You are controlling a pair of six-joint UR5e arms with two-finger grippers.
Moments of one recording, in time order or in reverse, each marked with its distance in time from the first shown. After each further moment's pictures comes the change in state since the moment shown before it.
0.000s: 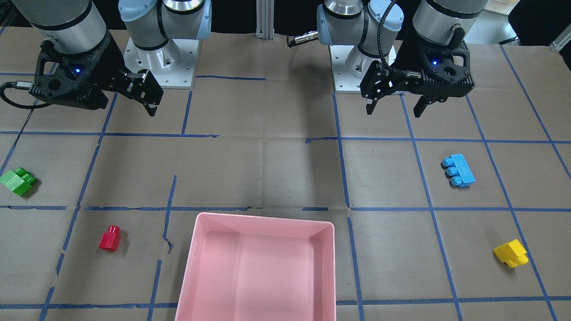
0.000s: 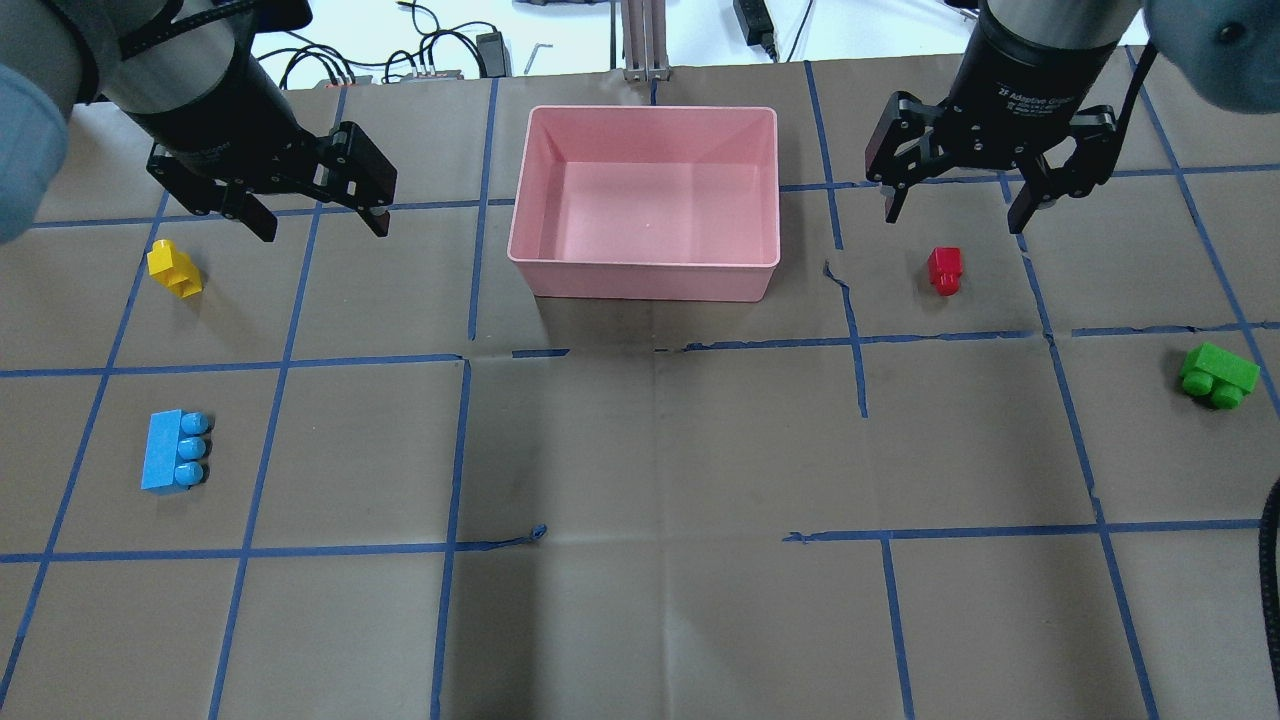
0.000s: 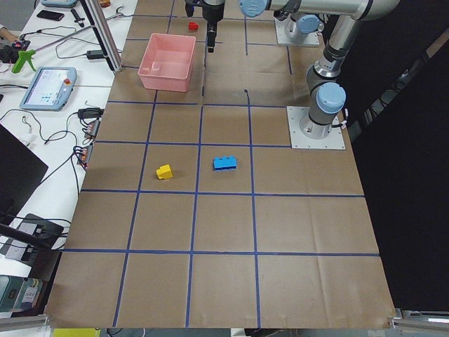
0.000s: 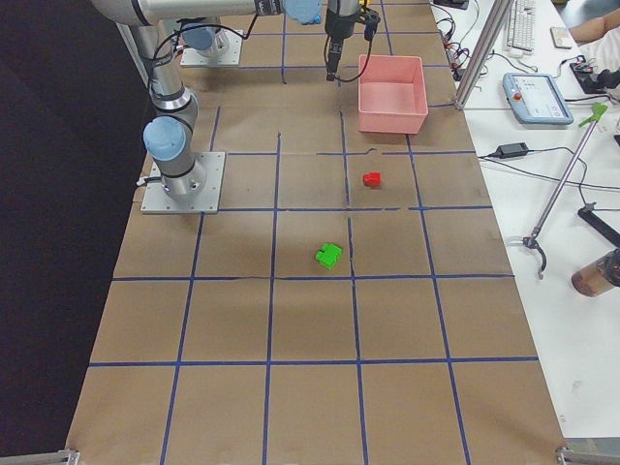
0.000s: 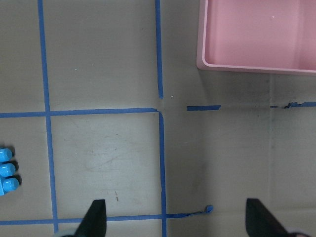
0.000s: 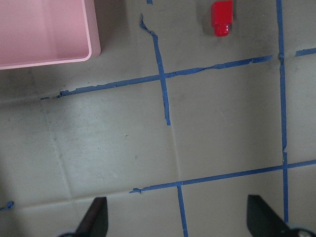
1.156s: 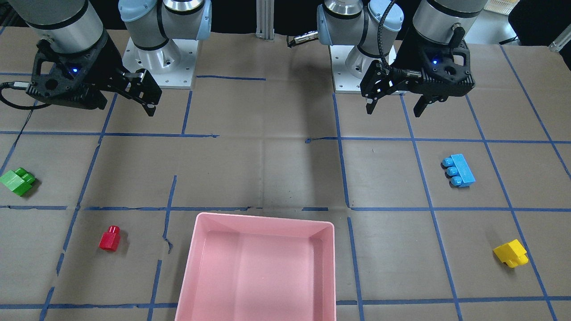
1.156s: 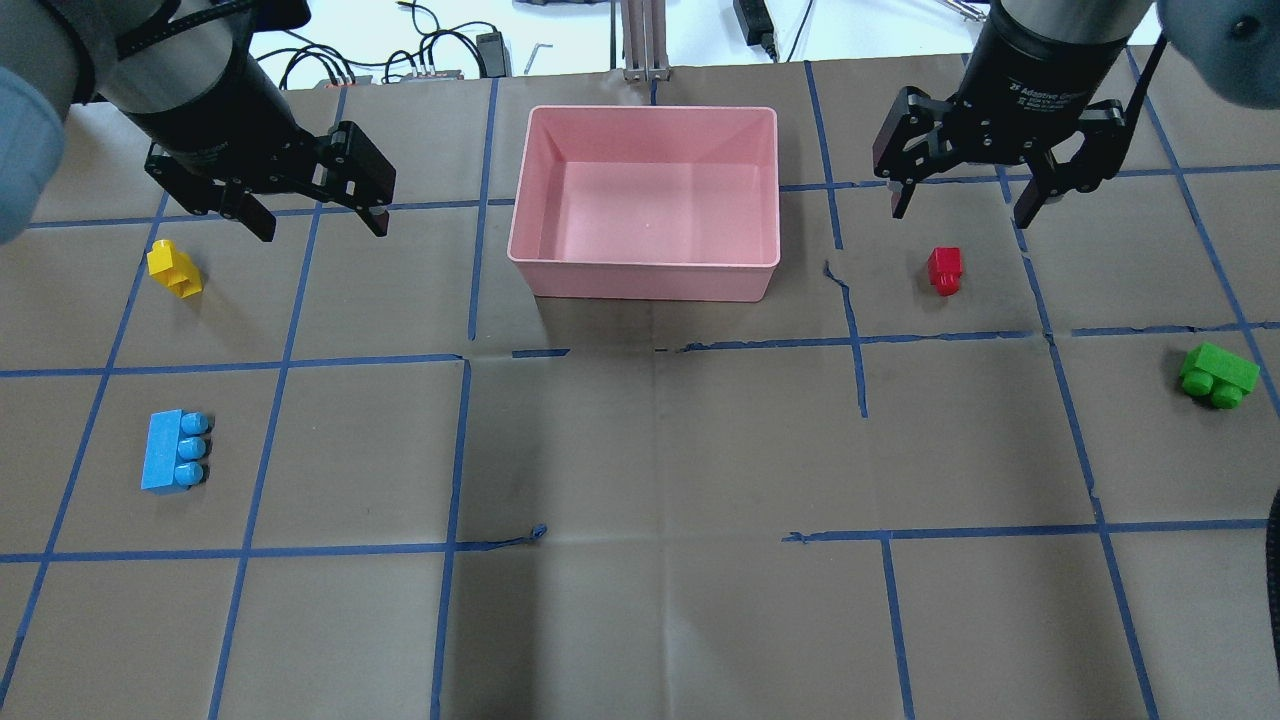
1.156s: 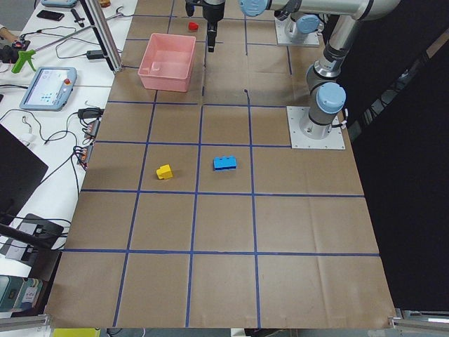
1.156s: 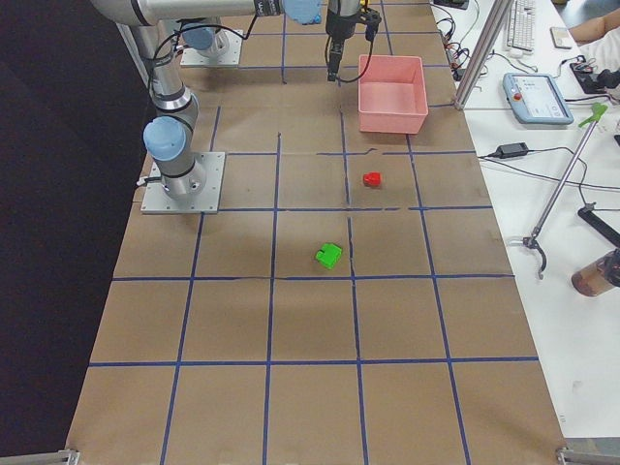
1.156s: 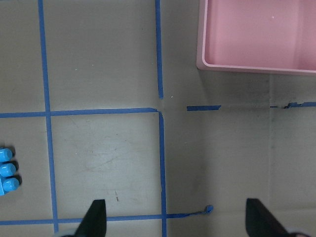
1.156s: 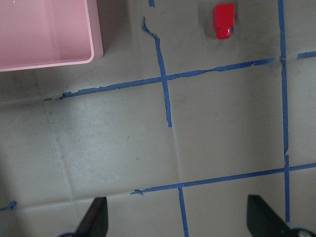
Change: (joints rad) left arm 0.000 0.004 0.000 -0.001 0.000 0.000; right arm -0.009 -0.001 0.000 -0.006 0.008 -0.008
